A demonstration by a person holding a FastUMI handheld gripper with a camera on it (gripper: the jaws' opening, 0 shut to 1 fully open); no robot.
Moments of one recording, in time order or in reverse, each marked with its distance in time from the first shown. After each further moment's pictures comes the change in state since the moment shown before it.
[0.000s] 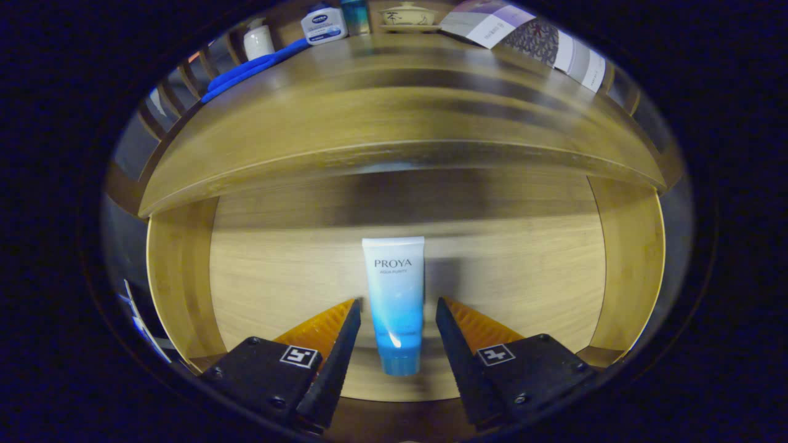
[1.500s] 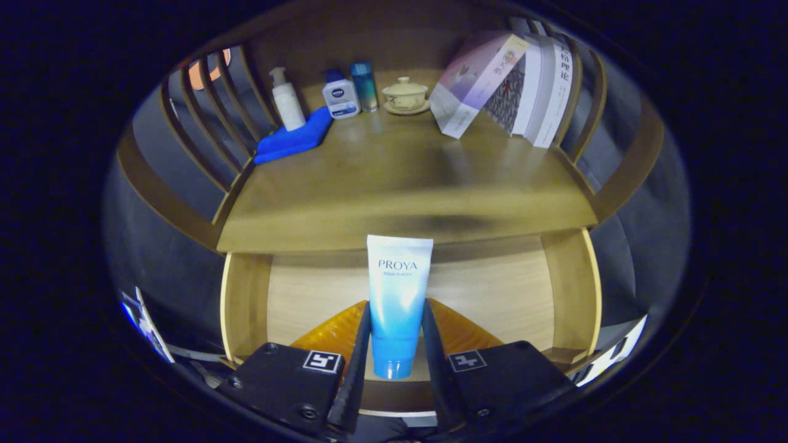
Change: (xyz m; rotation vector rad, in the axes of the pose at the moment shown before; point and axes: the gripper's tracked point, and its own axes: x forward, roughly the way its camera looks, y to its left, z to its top) arm -0.137 0.007 0.039 -0.009 -0.244 0.060
